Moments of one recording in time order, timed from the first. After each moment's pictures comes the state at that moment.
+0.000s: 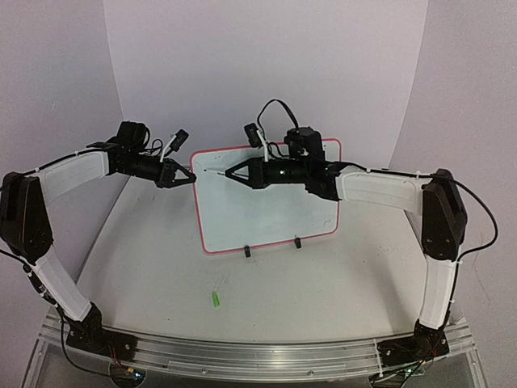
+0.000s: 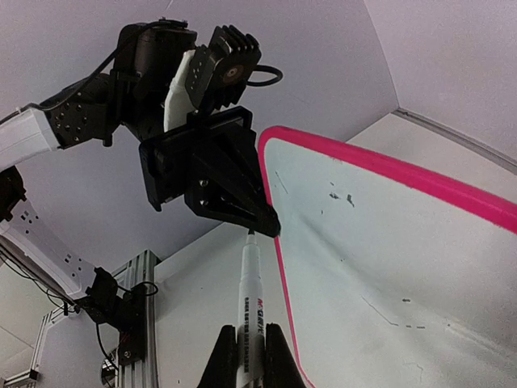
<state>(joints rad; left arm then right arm) -0.27 1.63 1.35 -0.47 0.86 0.23 0.75 1.99 1.61 0.18 -0.61 0.36</state>
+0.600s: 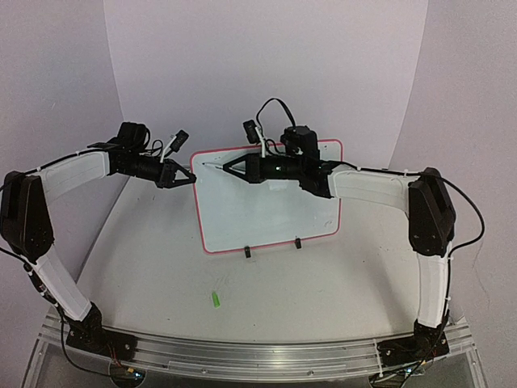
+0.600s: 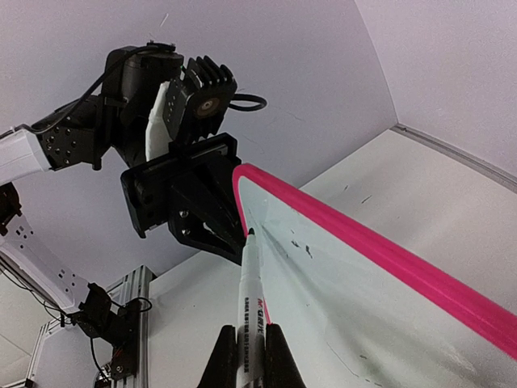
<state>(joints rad) -0.27 1.64 1.35 -0.47 0.87 0.24 0.73 2.07 1.69 0.24 -0.64 0.38</state>
